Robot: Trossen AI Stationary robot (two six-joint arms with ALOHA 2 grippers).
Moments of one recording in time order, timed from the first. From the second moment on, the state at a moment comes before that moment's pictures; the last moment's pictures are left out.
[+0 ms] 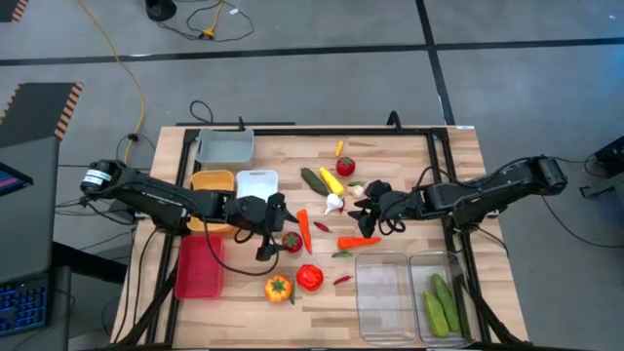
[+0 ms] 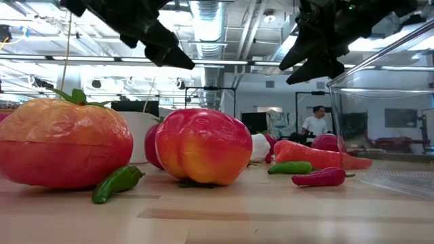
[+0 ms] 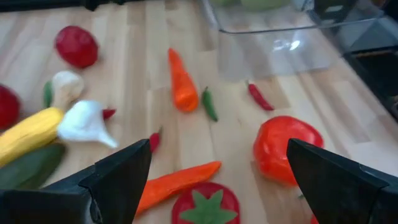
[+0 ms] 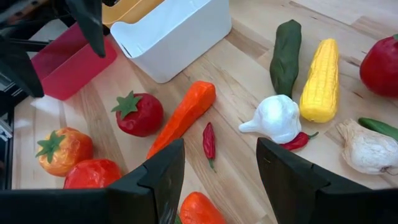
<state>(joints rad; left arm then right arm) -0.14 1.33 0.81 -0.07 0.00 0.00 0.15 1.18 0.74 -0.20 0.34 0.72</state>
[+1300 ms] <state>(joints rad) -0.15 1.78 1.37 -0.82 -0.04 0.07 0.15 1.18 0.74 -0.20 0.34 0.72</state>
